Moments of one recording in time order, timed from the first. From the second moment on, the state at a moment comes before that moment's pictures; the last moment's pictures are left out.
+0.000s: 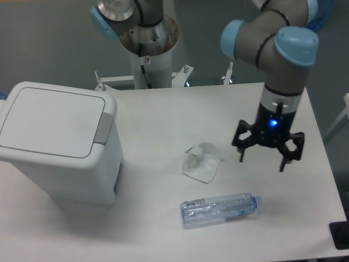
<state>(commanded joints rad) 2.68 -1.84 -1.50 -0.99 1.01 0.81</state>
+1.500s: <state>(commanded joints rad) 2.49 -1.62 -1.79 -0.88 0.81 0.61</state>
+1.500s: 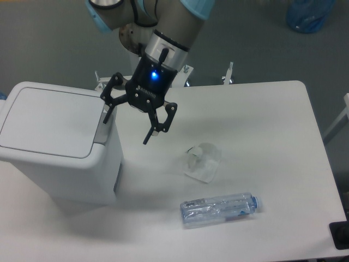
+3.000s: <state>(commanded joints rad) 2.48 -1.64 -1.79 -0.88 0.82 0.60</state>
